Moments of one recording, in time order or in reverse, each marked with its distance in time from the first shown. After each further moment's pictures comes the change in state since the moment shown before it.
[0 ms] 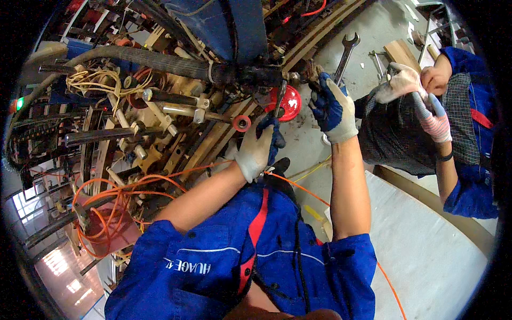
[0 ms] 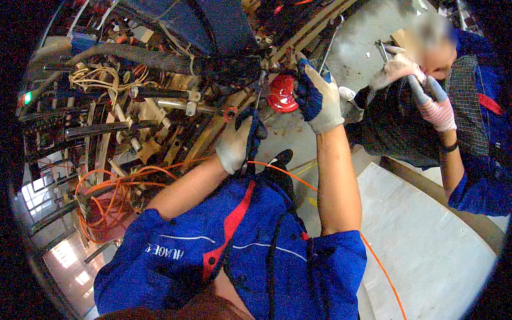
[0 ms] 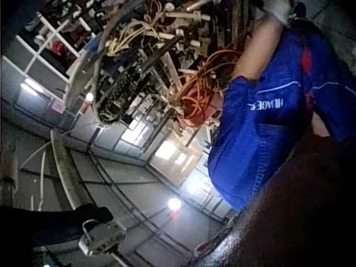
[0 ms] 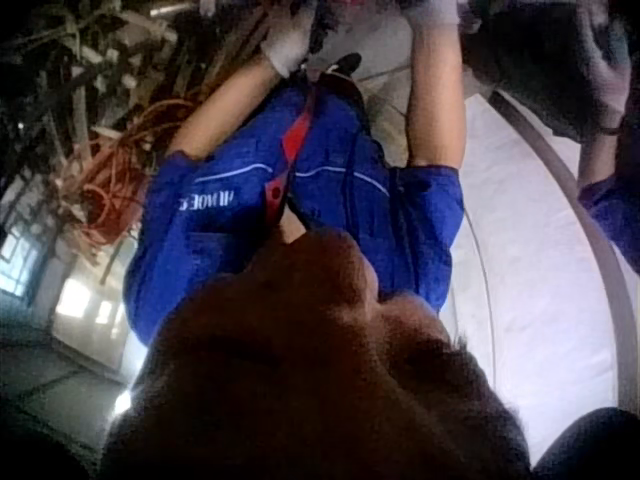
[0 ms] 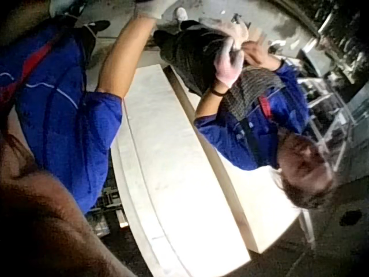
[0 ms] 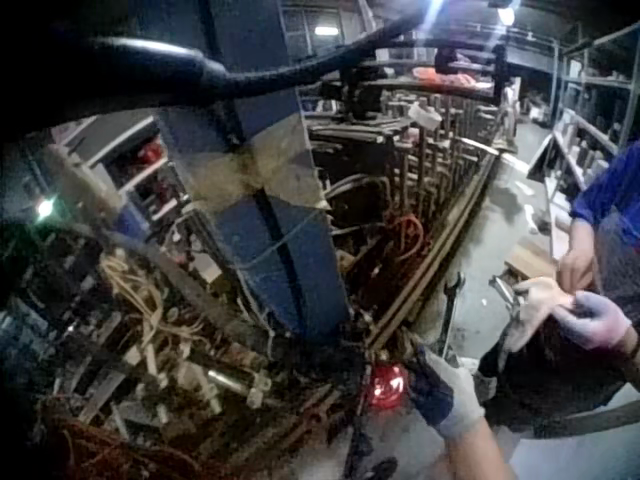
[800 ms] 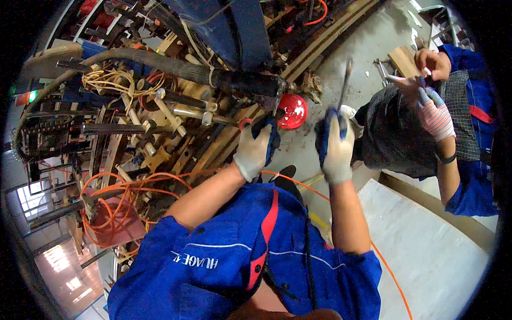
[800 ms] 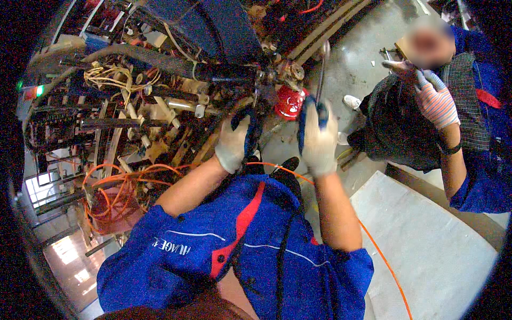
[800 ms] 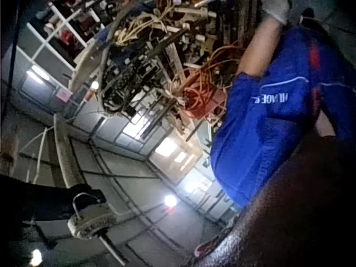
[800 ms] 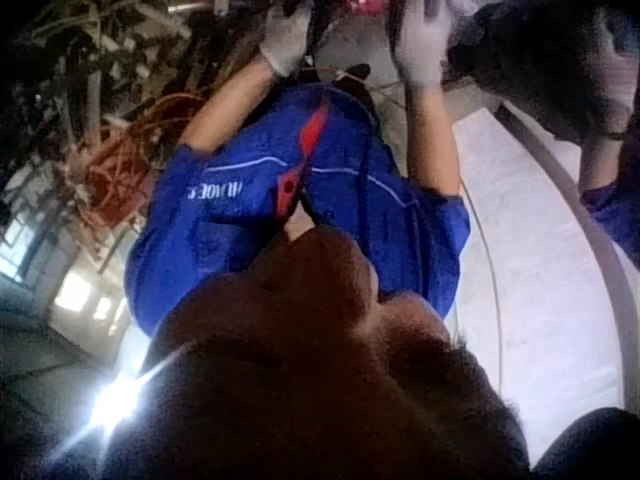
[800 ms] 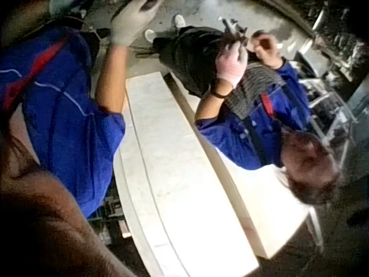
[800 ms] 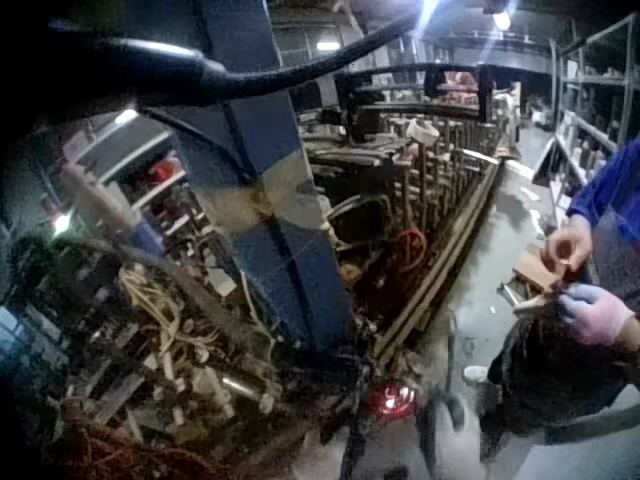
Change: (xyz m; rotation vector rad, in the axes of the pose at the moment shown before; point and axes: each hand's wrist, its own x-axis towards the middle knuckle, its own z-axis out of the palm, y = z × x) left_hand -0.011 0.006 -0.007 0.474 0.145 0.647; right_hand -0.083 0.028 -0.025 -1.170 0.166 -0.561
